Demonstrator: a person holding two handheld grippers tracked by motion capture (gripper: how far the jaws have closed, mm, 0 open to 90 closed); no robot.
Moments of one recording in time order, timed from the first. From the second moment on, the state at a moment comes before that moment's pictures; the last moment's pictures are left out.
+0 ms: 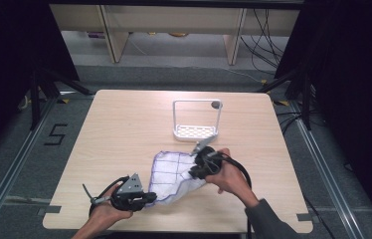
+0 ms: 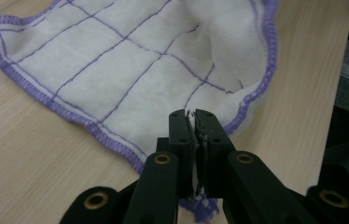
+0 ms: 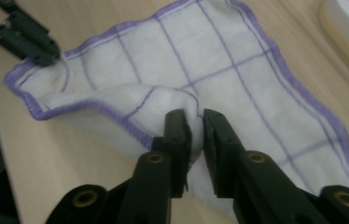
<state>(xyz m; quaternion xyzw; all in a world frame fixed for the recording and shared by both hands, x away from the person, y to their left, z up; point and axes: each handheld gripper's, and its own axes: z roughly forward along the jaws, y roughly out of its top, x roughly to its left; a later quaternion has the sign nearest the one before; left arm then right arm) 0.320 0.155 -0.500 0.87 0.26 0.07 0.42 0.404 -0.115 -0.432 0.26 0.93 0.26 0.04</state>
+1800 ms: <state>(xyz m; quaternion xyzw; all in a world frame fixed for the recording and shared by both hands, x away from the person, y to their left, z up) 0.288 0.128 -0.505 0.89 0.21 0.06 0.40 0.293 -0.250 -0.465 0.32 0.87 0.38 0.01</state>
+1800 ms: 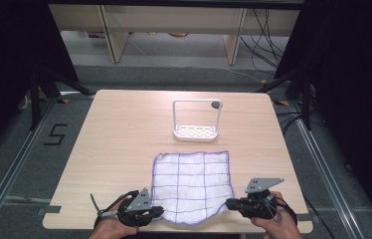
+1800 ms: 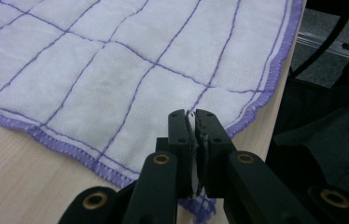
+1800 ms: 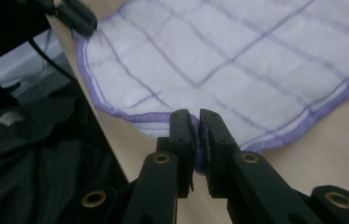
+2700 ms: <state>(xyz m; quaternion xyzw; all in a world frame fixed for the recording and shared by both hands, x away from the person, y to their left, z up) 0.400 0.160 -0.494 0.83 0.34 0.14 0.42 0.418 -0.243 -0.466 0.42 0.83 0.35 0.14</state>
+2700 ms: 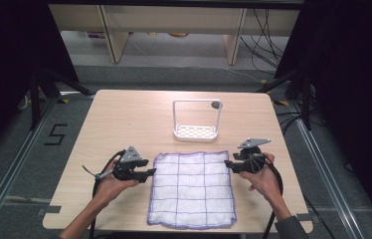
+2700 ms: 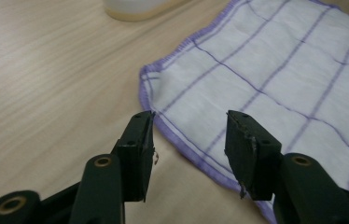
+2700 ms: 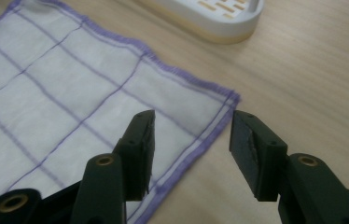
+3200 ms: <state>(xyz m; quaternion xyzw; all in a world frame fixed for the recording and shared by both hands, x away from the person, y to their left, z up) 0.443 0.130 -0.504 0.84 0.35 0.14 0.38 0.464 -0.240 -0.481 0.42 0.84 0.33 0.13</state>
